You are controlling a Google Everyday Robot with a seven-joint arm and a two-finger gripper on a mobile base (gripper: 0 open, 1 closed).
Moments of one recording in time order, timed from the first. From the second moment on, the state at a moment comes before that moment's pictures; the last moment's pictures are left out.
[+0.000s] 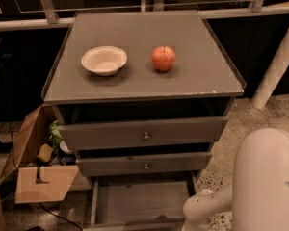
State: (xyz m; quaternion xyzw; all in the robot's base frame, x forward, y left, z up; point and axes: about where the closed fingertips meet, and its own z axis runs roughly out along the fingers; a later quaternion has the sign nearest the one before) arm 0.277 -0.176 0.277 0.38 -0.90 -0.13 0.16
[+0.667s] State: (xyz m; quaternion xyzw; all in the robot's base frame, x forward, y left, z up) arm 0.320 -0.191 0.214 0.30 -0.93 -0.12 0.14
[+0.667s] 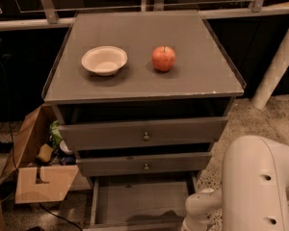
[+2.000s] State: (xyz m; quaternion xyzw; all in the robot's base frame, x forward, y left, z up) arm 0.378 -0.193 0.157 0.24 -0.96 -0.12 0.12
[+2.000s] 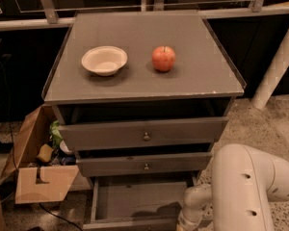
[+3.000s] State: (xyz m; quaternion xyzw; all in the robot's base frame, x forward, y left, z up) arm 0.405 -0.185 0.163 0.22 -0.96 -0.13 0.10
